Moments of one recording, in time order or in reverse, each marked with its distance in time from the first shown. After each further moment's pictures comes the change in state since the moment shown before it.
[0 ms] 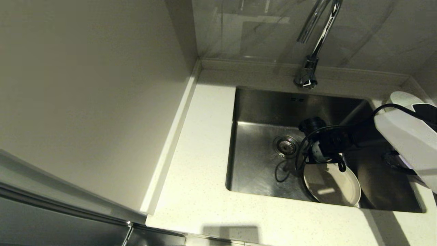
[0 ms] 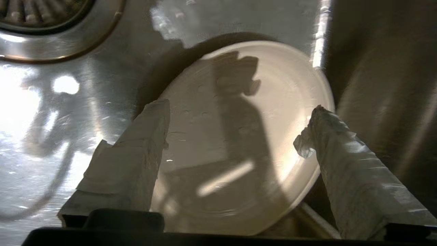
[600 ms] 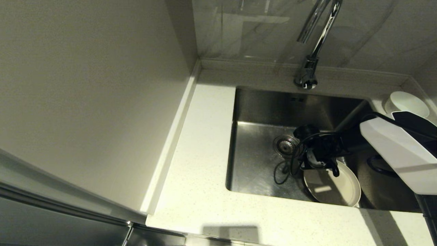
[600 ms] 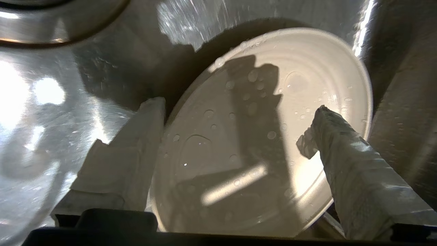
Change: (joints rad) left arm 0.000 0.000 0.000 -0.001 0.000 0.000; right arm 0.001 0.087 -0.037 -0.004 0.019 0.000
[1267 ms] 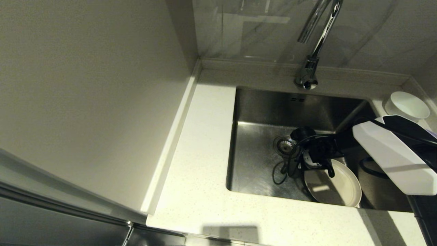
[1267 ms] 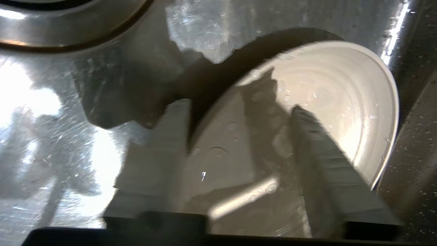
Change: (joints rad) left arm 0.000 0.000 0.000 0.000 0.000 0.000; right arm -0.003 0.050 -0.046 0.000 0.016 -0.017
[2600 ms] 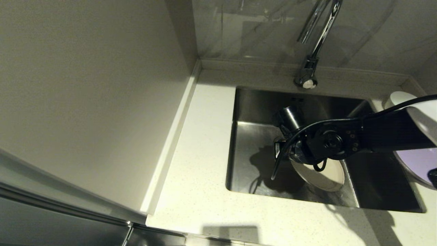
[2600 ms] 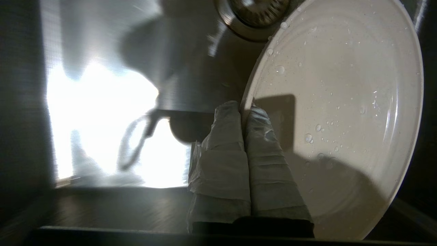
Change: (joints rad) left arm 0.000 0.000 0.000 0.000 0.000 0.001; right arm 0.339 -0.415 0.227 -0.004 0.006 0.175
